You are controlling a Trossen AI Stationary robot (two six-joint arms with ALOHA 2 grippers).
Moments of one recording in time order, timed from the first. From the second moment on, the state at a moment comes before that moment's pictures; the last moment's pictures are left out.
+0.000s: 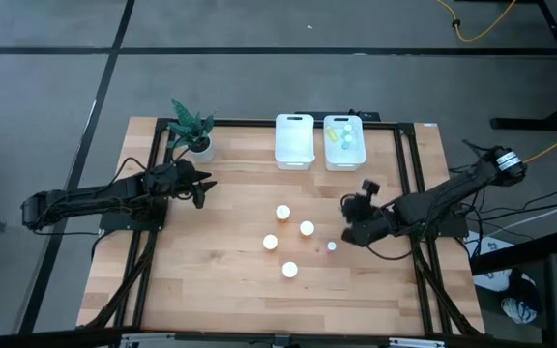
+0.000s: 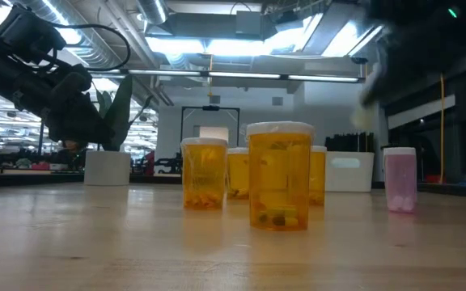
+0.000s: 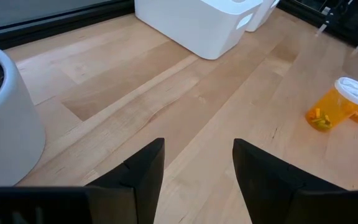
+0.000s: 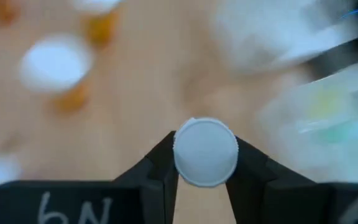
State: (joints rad) left arm 0.32 0.36 0.08 -0.19 -0.17 -0.39; right arm 0.42 1.25 0.83 -0.75 0.77 0.53
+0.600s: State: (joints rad) left arm 0.32 0.36 0.08 -0.19 -0.17 -0.39; right arm -0.27 1.25 1.00 -0.79 0.66 0.34
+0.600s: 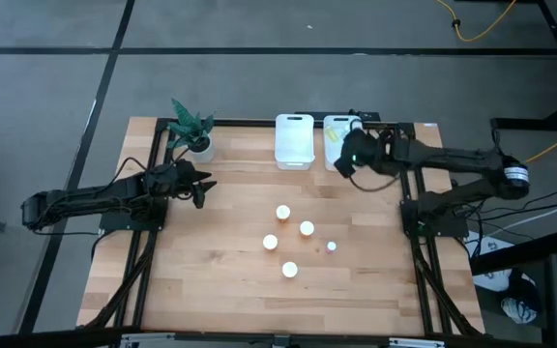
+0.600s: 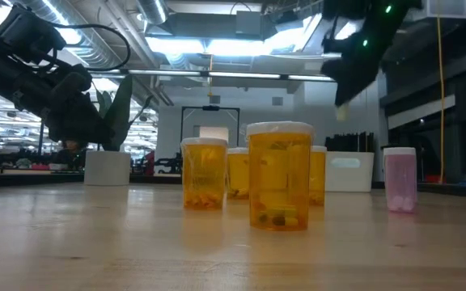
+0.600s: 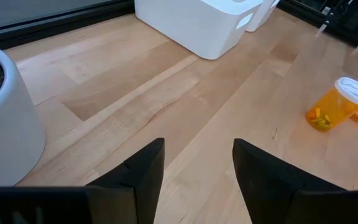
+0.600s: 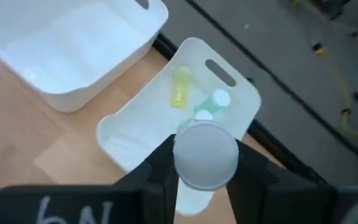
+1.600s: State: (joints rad) left arm 0.32 0.36 0.08 -0.19 -0.18 -0.39; right arm -0.57 1.25 0.68 -0.36 0.23 0.23
